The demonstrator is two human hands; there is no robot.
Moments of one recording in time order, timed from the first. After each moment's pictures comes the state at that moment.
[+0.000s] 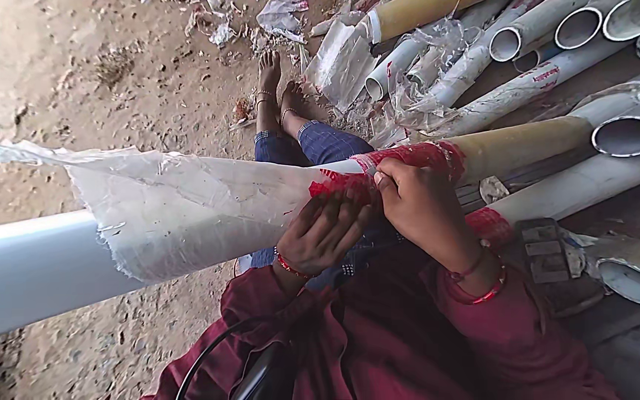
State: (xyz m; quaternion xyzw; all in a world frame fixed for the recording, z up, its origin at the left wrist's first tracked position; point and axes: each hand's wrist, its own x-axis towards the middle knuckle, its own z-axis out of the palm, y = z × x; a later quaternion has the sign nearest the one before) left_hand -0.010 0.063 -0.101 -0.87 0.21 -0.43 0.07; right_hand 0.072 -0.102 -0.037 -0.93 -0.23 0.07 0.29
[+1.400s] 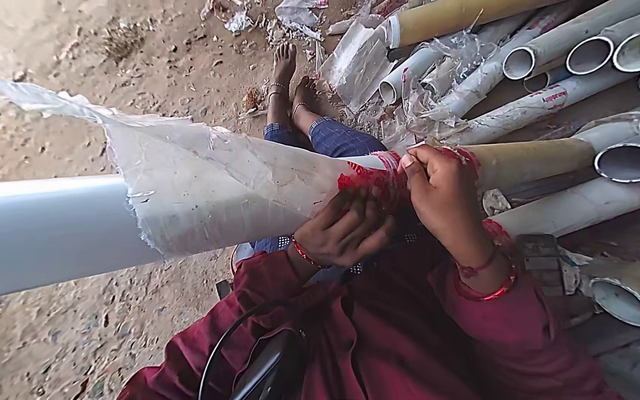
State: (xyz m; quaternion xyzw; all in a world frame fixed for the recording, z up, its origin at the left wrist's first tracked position) left_hand -0.009 0.068 -0.100 -0.86 0.26 -0.43 0.03; right_hand 0.079 -0.097 -0.048 -0.91 -0.20 -0.01 0.36
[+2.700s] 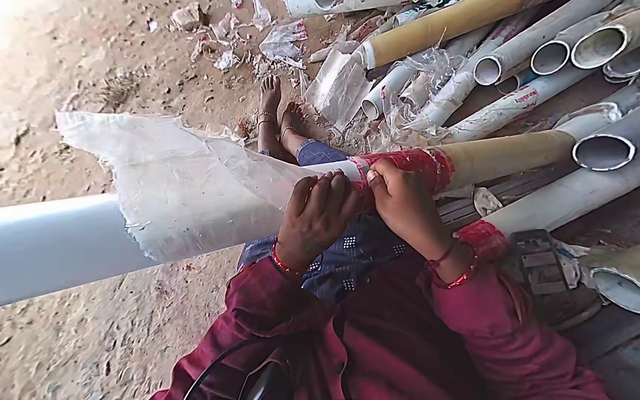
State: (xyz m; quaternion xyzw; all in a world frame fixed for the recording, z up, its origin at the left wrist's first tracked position) left_hand 0.026 0.077 -0.083 -0.88 0.16 -0.42 0.13; right_hand 0.087 -0.081 -0.051 -0.91 -0.22 0.04 0.36
